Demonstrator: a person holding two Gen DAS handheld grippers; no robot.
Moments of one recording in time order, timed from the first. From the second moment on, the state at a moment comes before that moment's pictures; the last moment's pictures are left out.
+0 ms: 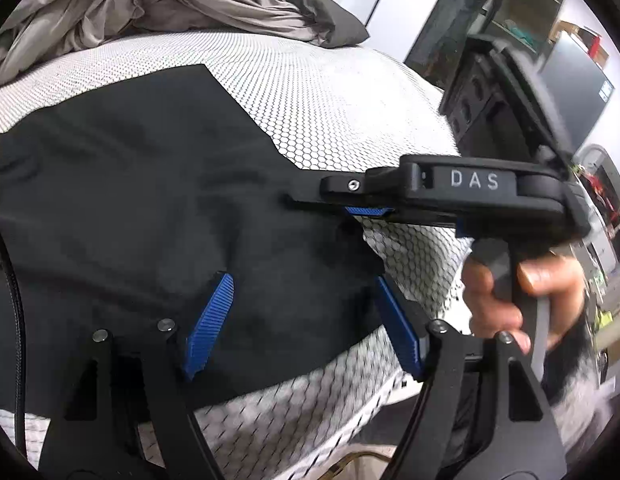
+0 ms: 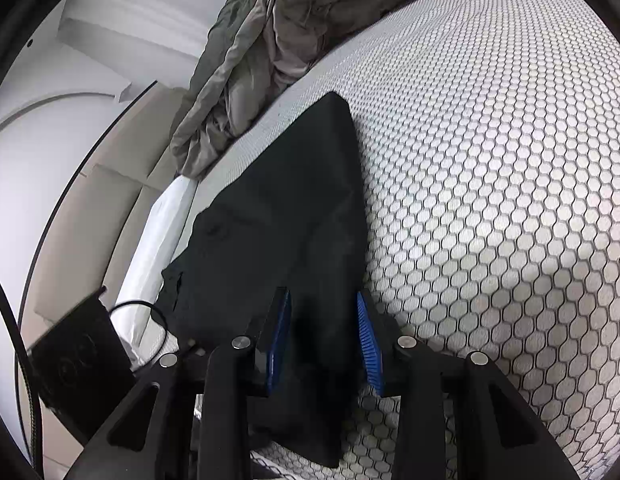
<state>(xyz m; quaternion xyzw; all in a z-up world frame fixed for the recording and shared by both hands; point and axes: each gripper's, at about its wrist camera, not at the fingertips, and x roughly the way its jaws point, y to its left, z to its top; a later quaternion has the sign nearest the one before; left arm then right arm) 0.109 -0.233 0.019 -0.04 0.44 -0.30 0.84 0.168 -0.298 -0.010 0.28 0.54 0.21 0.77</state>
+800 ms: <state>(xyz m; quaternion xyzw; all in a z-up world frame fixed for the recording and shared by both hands) 0.190 -0.238 0.002 -0.08 0.48 -0.20 0.85 0.120 -0.303 -0.013 0.21 0.55 0.25 0.77</state>
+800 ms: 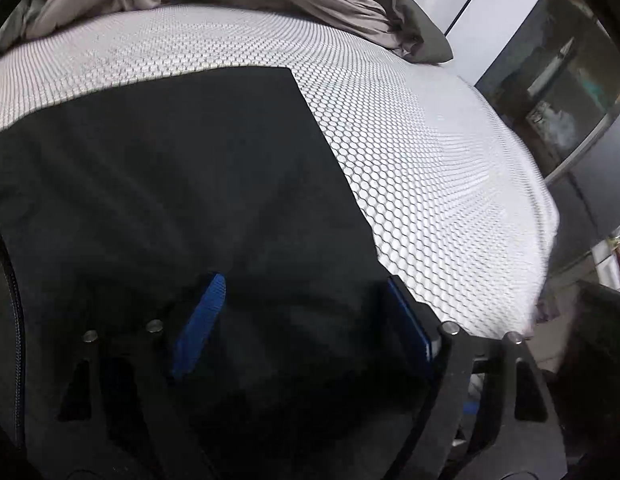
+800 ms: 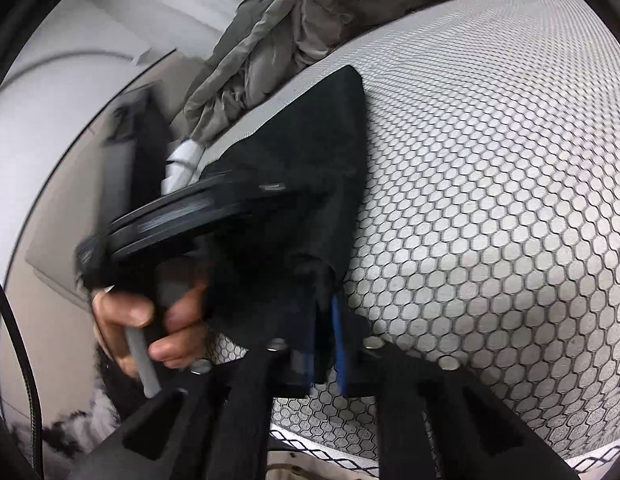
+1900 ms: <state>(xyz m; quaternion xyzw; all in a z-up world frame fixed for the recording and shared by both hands) 0.088 -0.001 0.031 -0.12 0.40 -0.09 0.91 0.235 -0.259 -0.048 0.17 0.56 0.19 0.79</state>
